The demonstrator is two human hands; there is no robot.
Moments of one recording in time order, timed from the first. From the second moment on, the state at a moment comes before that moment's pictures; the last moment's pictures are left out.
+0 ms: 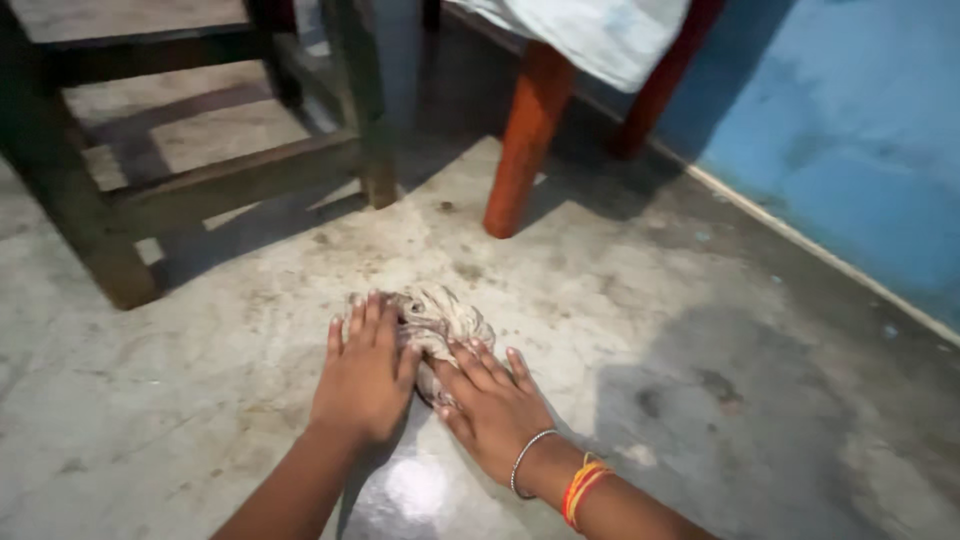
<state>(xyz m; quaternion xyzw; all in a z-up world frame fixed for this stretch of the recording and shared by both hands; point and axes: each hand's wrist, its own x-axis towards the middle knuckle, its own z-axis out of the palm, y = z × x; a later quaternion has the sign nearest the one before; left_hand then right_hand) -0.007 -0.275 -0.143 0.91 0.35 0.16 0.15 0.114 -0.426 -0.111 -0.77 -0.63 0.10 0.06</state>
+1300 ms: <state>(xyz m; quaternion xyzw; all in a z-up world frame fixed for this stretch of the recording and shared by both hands) -0.019 -0.259 -0.166 0.88 0.34 0.22 0.24 0.084 -0.407 -0.136 -0.79 -0.60 0.08 0.10</state>
